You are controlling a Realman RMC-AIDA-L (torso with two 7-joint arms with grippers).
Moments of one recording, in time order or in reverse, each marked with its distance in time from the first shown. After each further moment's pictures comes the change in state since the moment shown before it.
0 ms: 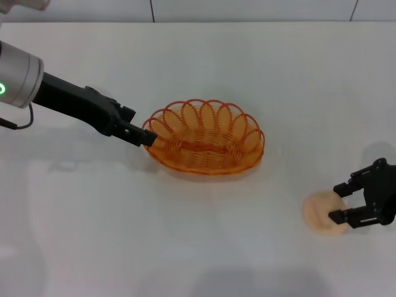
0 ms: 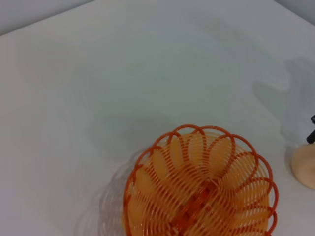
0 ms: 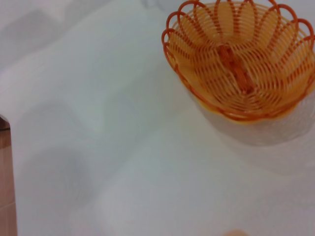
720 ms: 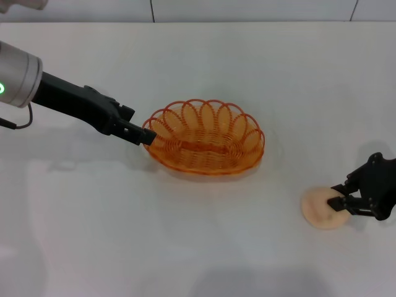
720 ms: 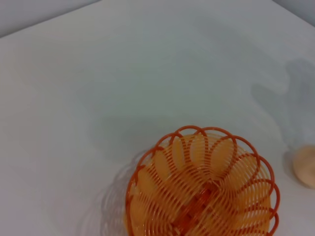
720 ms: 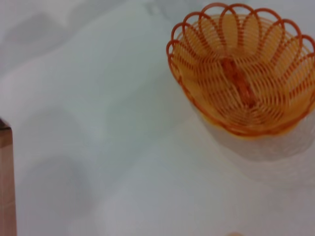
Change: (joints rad) left arm 0.002 0.000 -0.006 0.001 0.000 -0.002 -0.001; right arm 0.007 0.001 -0.014 -0.032 0.011 -0.003 0.013
